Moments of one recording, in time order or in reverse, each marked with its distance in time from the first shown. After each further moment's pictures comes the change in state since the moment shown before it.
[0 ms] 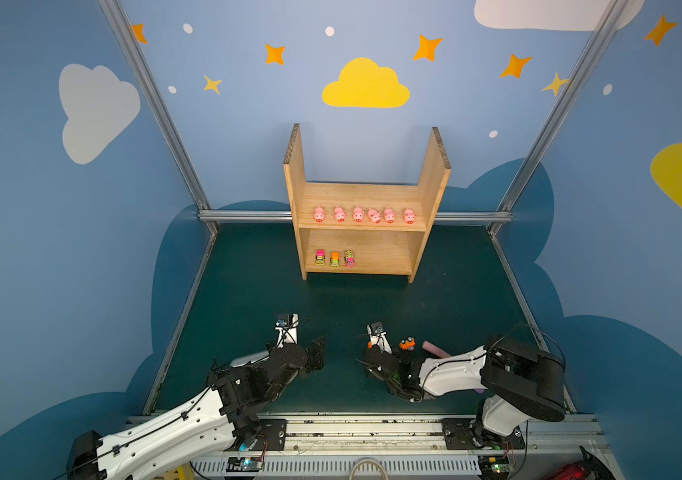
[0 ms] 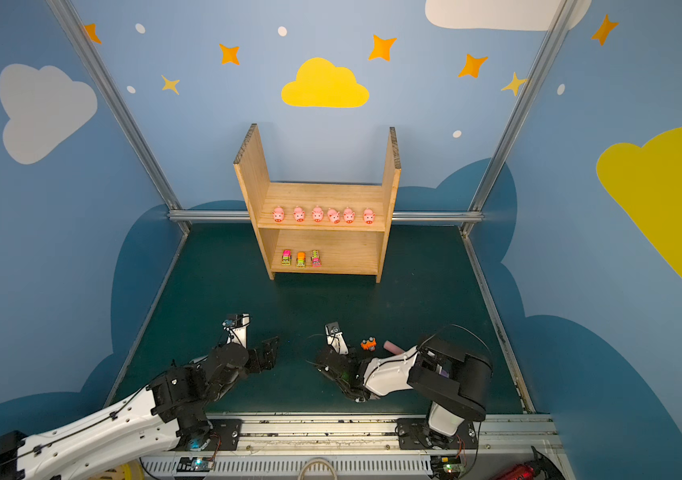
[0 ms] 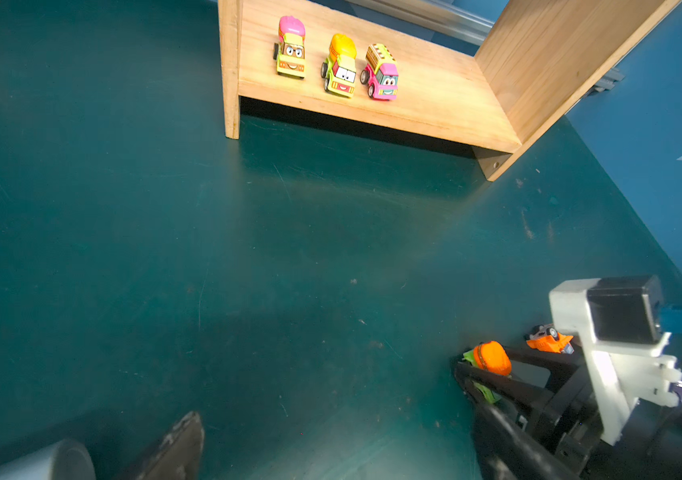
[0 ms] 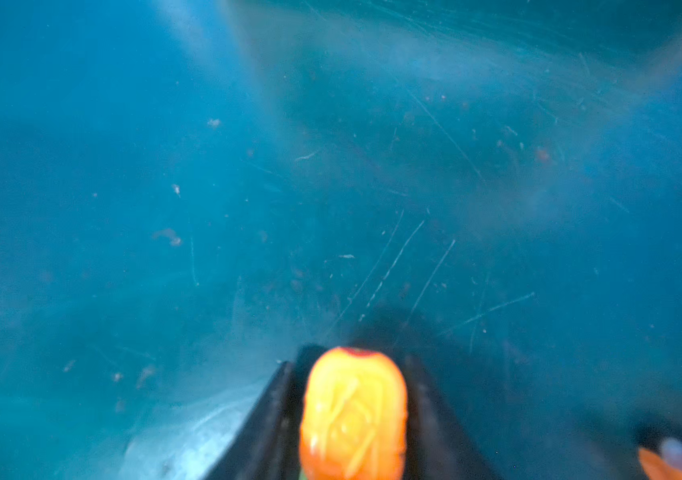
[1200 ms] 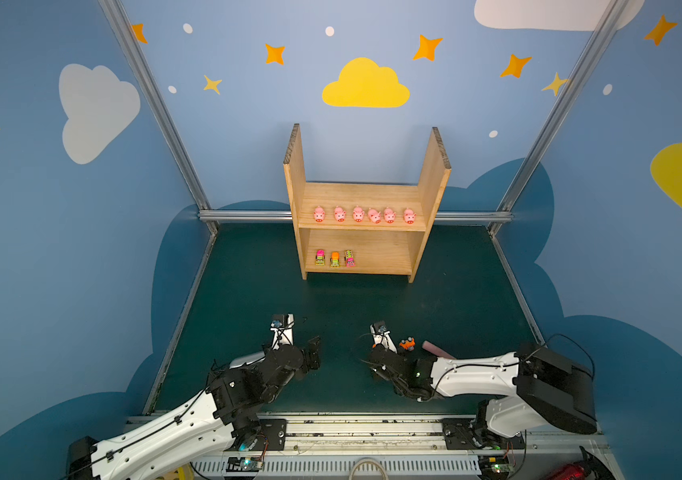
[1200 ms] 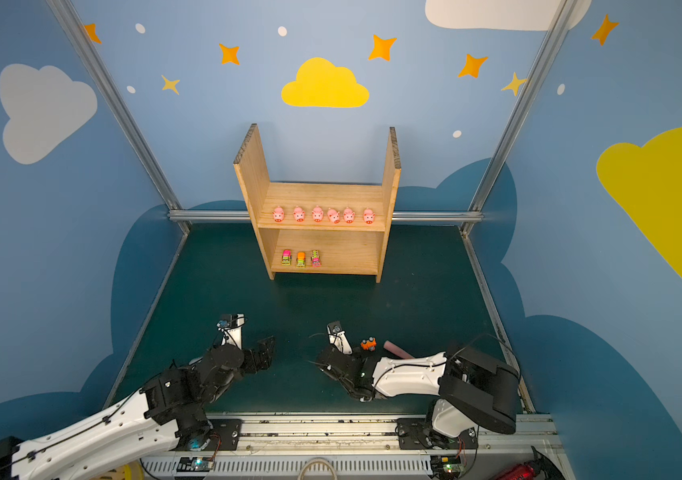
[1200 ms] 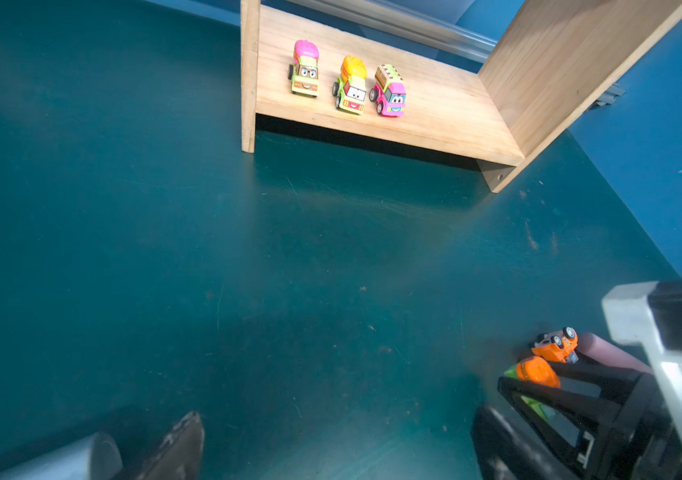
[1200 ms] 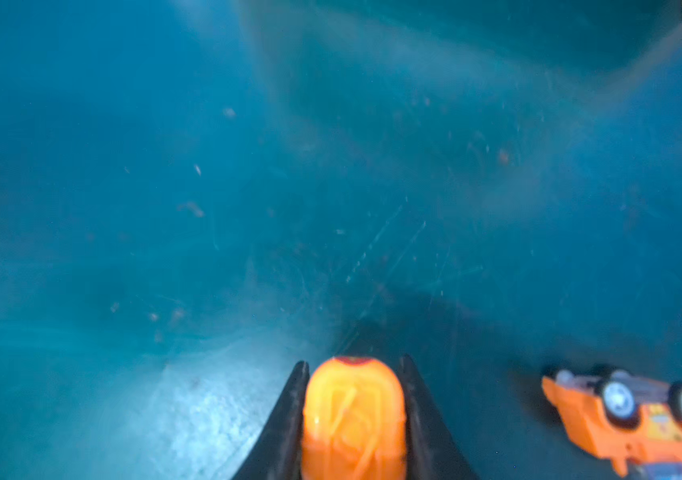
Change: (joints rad) left arm 0.000 -0.068 0.006 -0.055 -0.034 0.010; right arm -0.015 -0.187 0.040 -0.257 -0.032 -0.058
